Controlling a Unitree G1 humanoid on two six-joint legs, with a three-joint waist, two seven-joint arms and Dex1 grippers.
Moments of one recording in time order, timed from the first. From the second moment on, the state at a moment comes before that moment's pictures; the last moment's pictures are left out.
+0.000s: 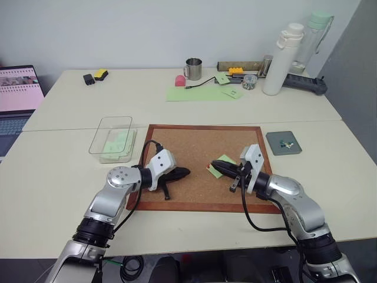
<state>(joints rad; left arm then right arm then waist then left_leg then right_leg) -0.36 0.52 -0.18 0.12 -0.12 0.17 -1.00 -0.26 -0.35 0.15 -0.25 0.37 0.38 0.72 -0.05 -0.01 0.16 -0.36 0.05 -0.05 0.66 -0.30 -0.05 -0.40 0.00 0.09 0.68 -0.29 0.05</state>
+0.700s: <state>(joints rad) -0.37 0.53 -0.18 0.13 -0.12 0.17 -1.01 -0.49 -0.54 -0.14 0.37 0.17 0.25 0.45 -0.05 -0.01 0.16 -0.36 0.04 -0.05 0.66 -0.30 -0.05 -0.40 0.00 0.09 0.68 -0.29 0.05</state>
